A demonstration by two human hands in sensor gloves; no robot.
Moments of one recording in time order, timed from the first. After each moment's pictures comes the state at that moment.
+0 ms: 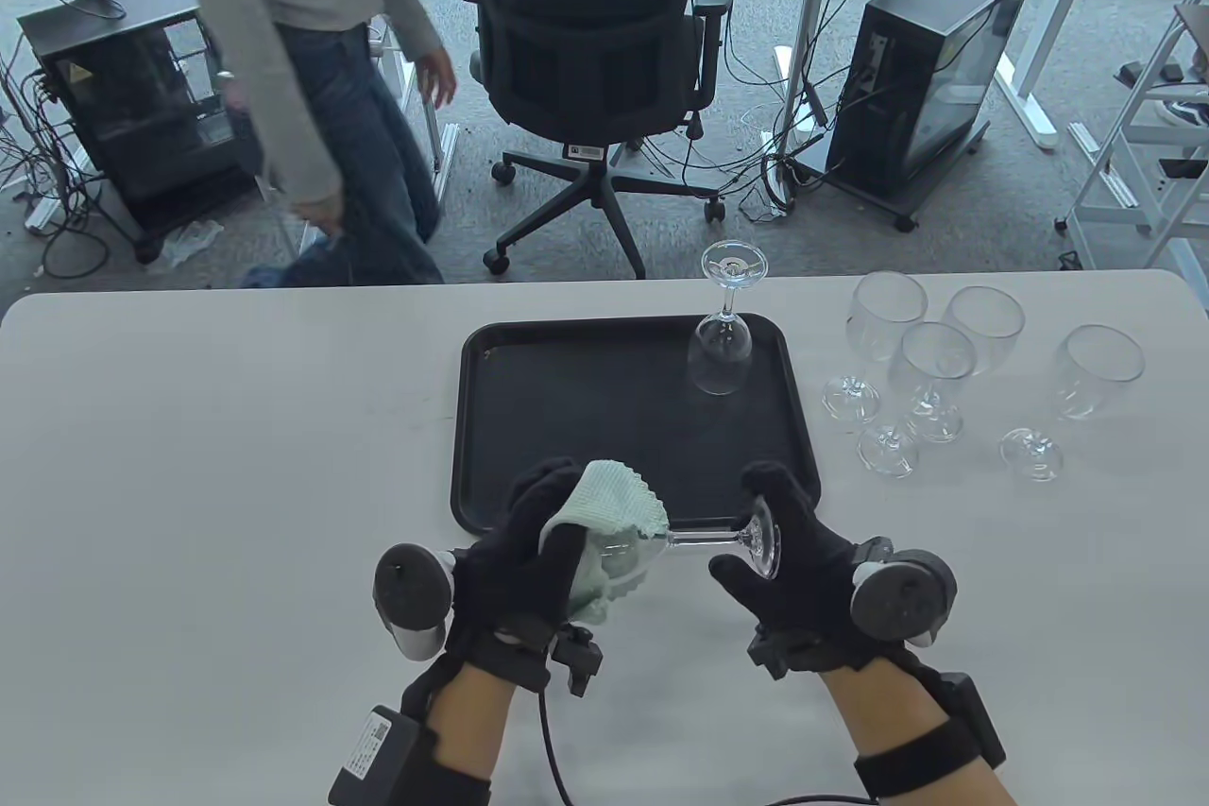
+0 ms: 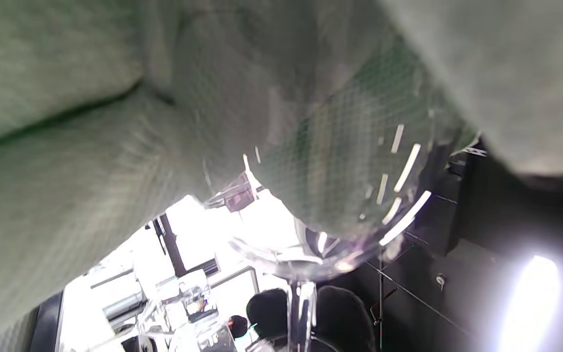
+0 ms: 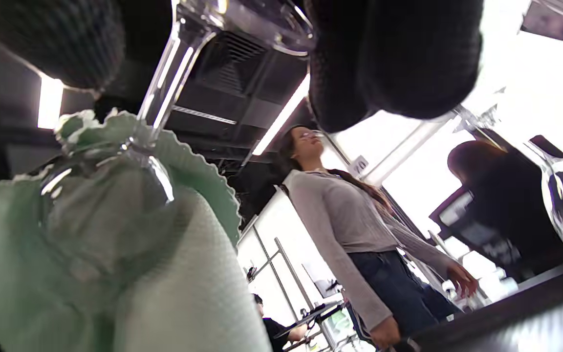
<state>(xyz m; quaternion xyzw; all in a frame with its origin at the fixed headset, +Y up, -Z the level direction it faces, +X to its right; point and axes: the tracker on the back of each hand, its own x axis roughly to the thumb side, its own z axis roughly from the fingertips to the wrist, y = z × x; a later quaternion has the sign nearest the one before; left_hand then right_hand) -0.146 -0.701 -0.323 0.12 -0.23 0.65 0.71 0.181 -0.697 -0.319 0.34 -0.30 0.82 0.35</state>
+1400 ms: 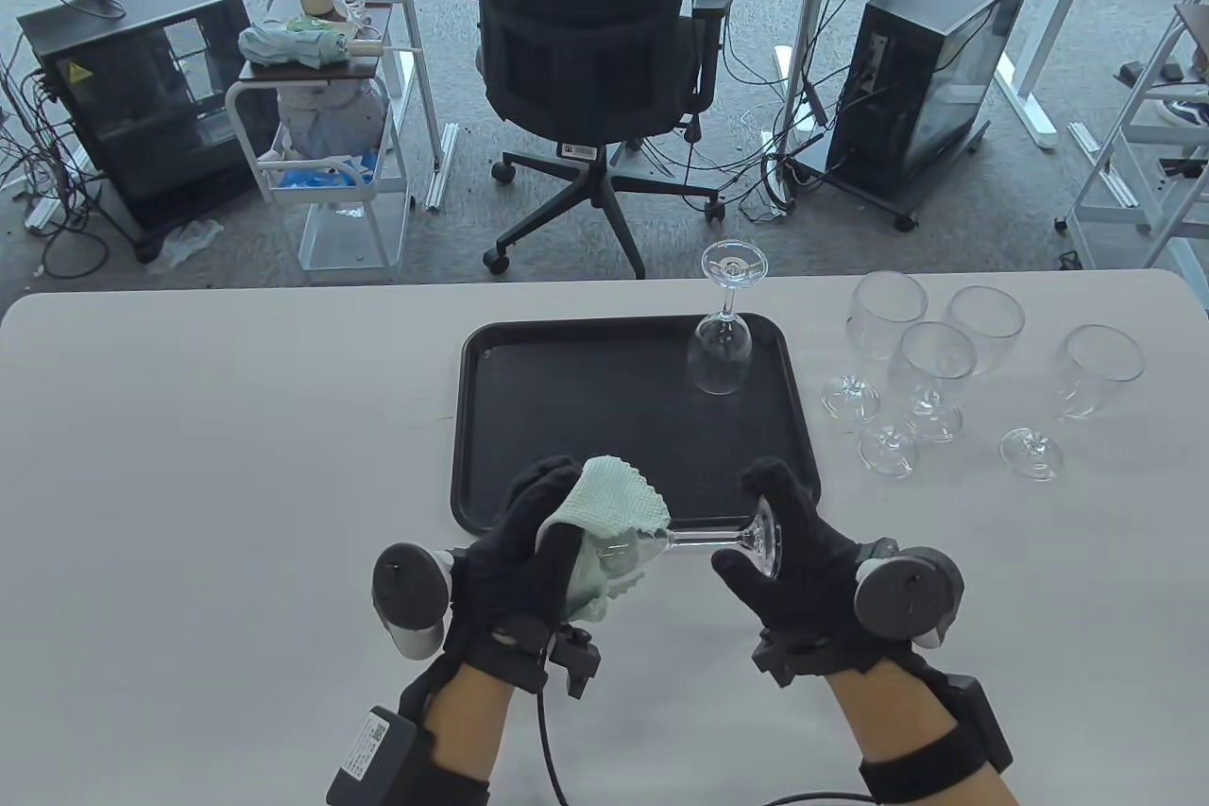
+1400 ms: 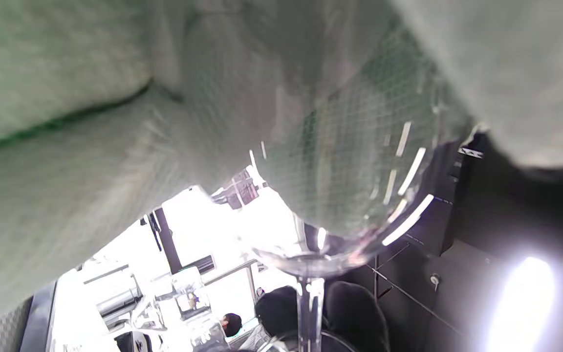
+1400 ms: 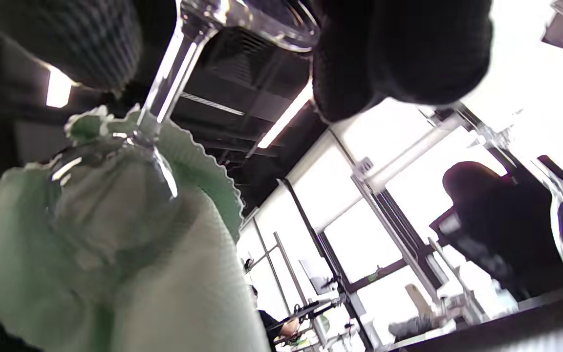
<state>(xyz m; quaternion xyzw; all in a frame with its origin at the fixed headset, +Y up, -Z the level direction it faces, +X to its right) -0.148 -0.698 -0.322 0.14 -0.25 0.65 0.71 0.178 -0.685 -0.311 0.35 -0.31 0.83 0.32</state>
